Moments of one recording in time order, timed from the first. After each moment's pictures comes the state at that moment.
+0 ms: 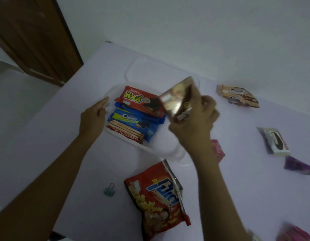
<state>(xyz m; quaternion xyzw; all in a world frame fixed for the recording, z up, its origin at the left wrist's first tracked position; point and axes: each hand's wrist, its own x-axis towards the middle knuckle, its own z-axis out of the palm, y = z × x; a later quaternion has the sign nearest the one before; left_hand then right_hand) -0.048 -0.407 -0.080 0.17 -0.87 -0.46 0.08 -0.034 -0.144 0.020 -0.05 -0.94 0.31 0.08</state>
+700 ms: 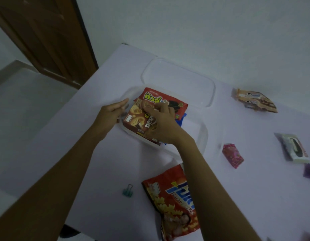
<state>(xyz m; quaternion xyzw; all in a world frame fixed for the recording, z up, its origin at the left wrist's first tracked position) -0.050 -0.425 -0.053 0.17 -0.75 -0.64 -0.05 -0.060 -0.236 -0.018 0.20 -0.93 0.24 -0.18</state>
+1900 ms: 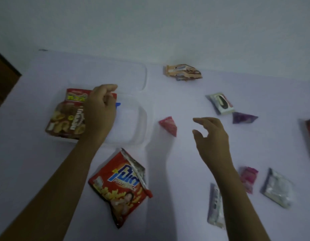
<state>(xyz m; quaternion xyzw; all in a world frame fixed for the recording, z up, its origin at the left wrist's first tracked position) -0.039 -0.225 0.010 -0.01 -0.88 -0.44 0.18 0.078 0.020 0.016 -0.16 -0.93 0.31 0.11</state>
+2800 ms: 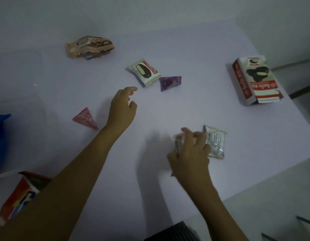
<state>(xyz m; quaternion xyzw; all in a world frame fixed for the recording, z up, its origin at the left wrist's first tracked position) -0.001 0.059 -0.064 -0.21 -0.88 -0.41 -0.09 0.201 0.134 -0.016 -0.40 -0.89 0.22 0.00</state>
